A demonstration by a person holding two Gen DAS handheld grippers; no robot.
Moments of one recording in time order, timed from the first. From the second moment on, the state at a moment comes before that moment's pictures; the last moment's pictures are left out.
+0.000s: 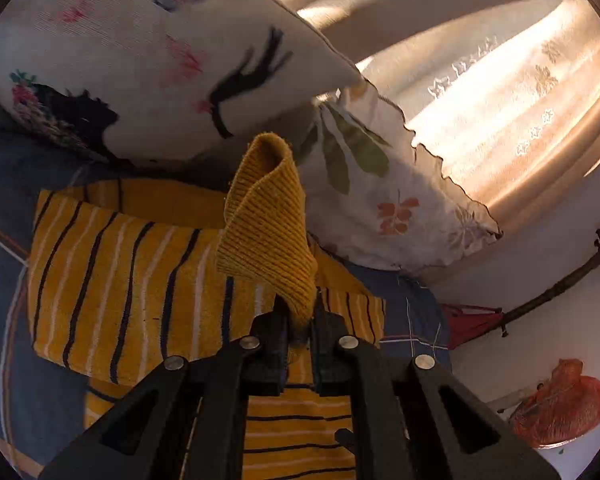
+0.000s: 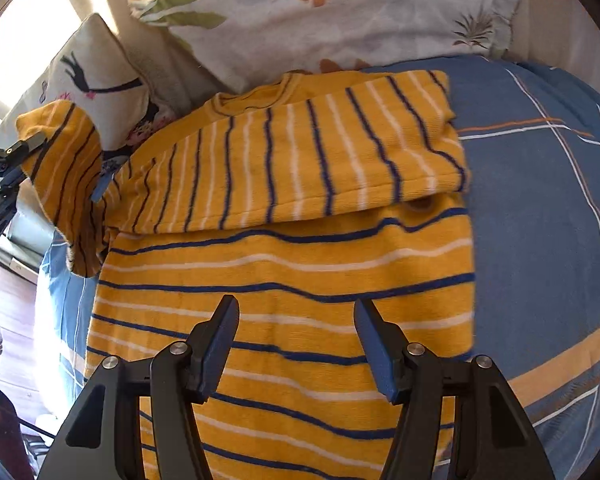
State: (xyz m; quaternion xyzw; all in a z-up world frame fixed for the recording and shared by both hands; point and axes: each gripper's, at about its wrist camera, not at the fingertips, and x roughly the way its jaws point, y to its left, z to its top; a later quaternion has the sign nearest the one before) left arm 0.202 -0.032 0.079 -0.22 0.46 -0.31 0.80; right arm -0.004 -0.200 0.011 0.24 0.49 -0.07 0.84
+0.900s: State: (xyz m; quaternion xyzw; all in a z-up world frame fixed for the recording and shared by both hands) left arm 0.199 0.049 0.005 -0.18 0.51 -0.08 0.84; right arm 0.091 -0.249 0.018 0.17 0.49 0.00 0.86
